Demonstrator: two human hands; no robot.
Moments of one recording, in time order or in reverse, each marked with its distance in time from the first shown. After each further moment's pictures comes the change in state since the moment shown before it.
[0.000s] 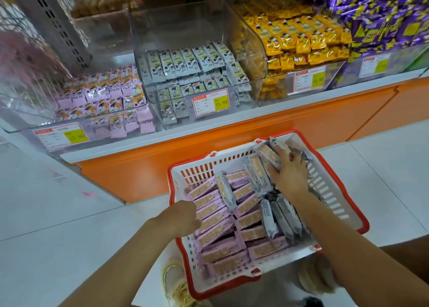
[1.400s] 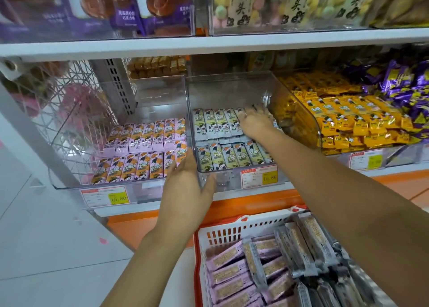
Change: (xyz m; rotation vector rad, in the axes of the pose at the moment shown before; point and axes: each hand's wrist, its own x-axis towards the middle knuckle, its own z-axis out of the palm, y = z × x) left_hand -0.046 -0.008 -0.166 -0.494 1.057 -0.047; right_hand 0.204 -0.276 -0.097 -0.029 -0.128 -0.199
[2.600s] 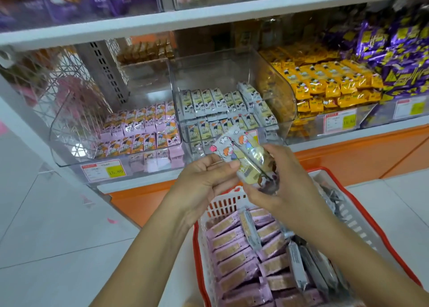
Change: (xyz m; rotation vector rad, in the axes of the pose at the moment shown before) left_hand -0.049 0.041 0.008 -1.302 -0.497 -0.461; right_hand -0.282 0.076 -0.019 0.673 0.127 -0.376
